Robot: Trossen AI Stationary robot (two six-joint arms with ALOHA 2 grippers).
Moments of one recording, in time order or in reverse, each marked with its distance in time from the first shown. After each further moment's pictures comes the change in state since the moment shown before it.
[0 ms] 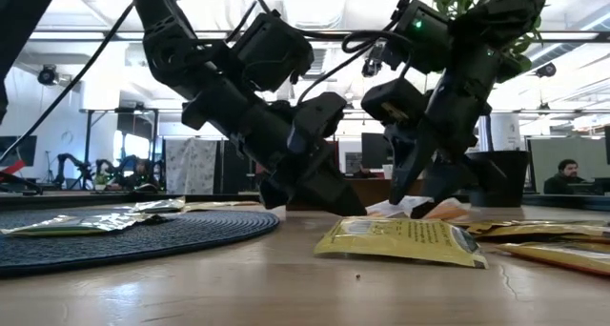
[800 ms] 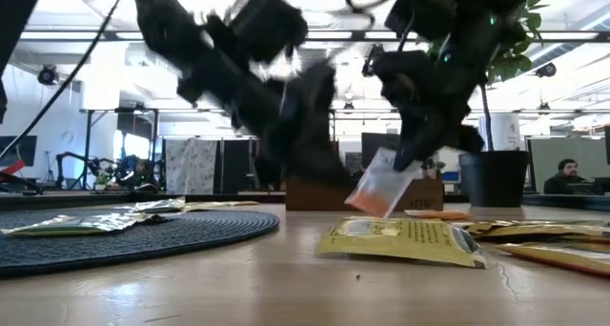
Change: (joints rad) left arm -0.001 -0.153 0.001 -0.118 -0.003 -0.020; right arm -0.011 -0.165 0.079 -0.247 0.188 -0.337
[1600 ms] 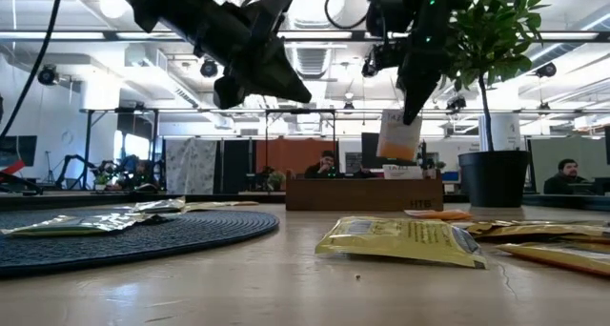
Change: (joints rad) left arm 0.002 -0.369 -0.110 -0.163 -0.306 -0.030; right arm -0.469 0.081 0.500 -0.687 -0.056 -1.123
